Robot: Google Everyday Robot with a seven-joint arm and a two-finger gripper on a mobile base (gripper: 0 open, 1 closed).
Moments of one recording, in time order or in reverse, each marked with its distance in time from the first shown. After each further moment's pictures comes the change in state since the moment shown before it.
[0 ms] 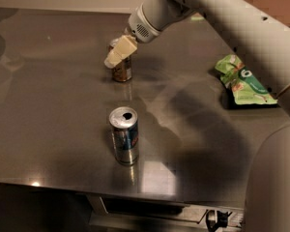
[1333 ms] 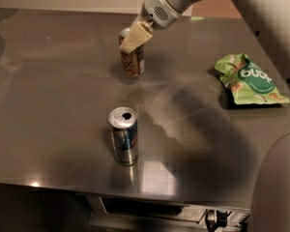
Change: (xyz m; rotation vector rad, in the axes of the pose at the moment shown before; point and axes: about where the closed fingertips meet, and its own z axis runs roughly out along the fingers) arm -0.002 0.012 -0.061 -0.058 0.035 -0.057
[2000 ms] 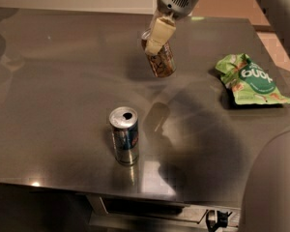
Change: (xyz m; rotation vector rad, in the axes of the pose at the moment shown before) arm 0.038 0.020 -0.057 -0.021 0.311 -0.106
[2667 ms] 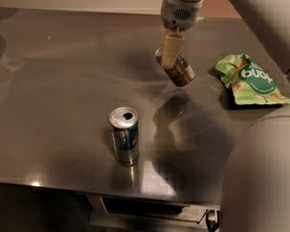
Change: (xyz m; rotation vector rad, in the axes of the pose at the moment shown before) arm 0.051 -0.003 0.021 -0.039 0.259 -0.066
